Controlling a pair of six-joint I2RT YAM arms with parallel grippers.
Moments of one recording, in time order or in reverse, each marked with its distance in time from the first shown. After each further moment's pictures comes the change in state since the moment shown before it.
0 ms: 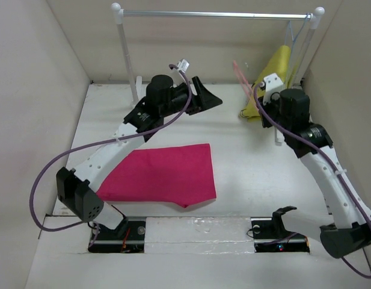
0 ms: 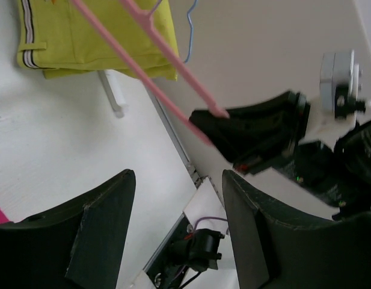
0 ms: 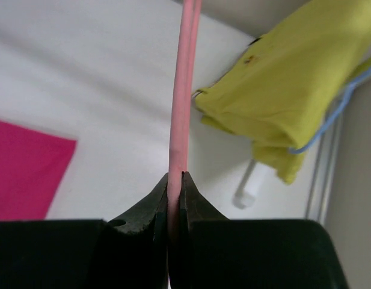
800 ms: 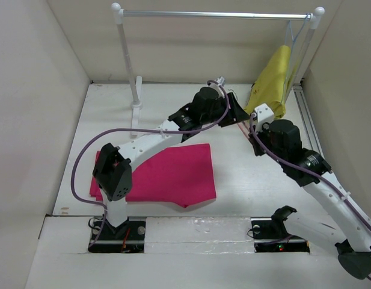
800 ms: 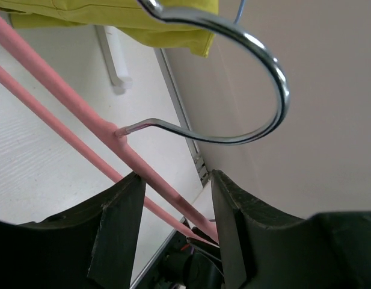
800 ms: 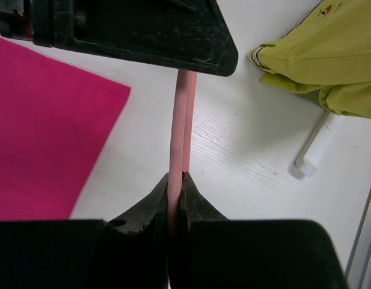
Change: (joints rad) left arm -0.199 0.350 0.143 0.063 -0.158 -0.104; right arm 0.245 -0.264 -0.309 -0.019 0.032 0.154
